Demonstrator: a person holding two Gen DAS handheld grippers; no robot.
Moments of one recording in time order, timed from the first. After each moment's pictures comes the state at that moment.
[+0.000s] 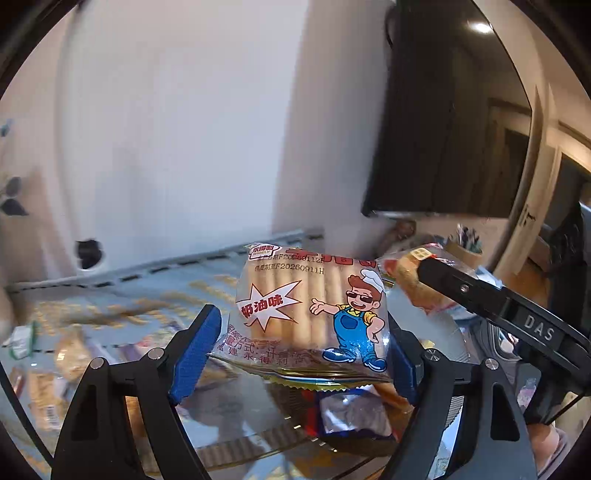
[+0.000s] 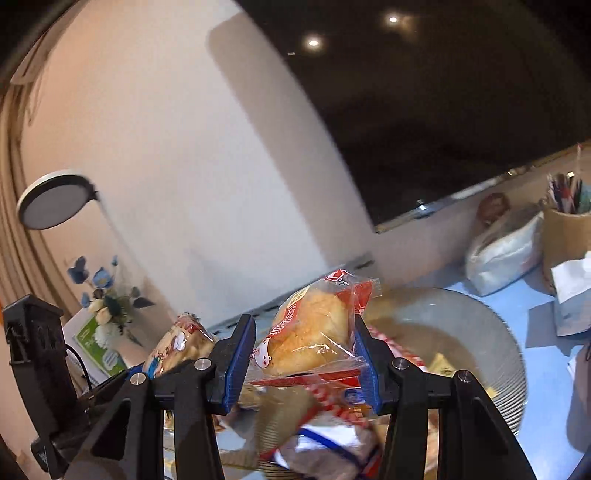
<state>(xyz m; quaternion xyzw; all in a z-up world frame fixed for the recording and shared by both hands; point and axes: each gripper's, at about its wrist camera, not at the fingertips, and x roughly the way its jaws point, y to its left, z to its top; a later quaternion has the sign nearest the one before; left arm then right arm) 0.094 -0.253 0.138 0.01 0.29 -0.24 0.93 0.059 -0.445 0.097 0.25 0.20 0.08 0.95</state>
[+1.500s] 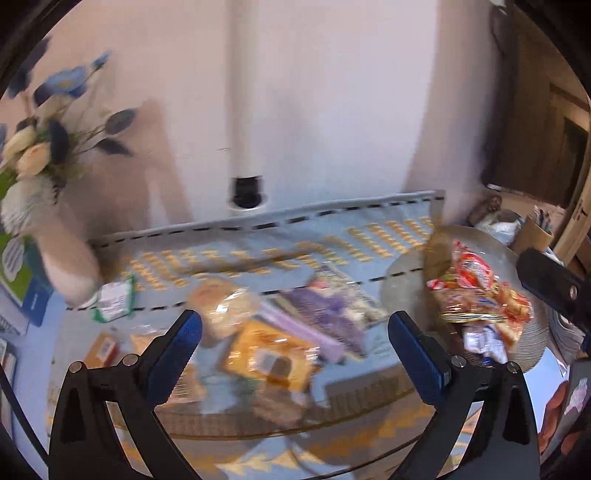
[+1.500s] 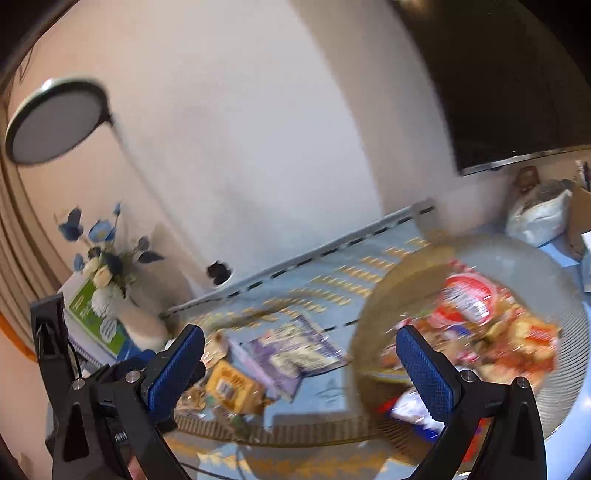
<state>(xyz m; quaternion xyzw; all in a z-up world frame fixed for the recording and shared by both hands) 0.115 -0.085 0.126 0.03 0.37 -0.11 0.92 0.073 -0.299 0.108 0.21 0.27 0.08 0.93</state>
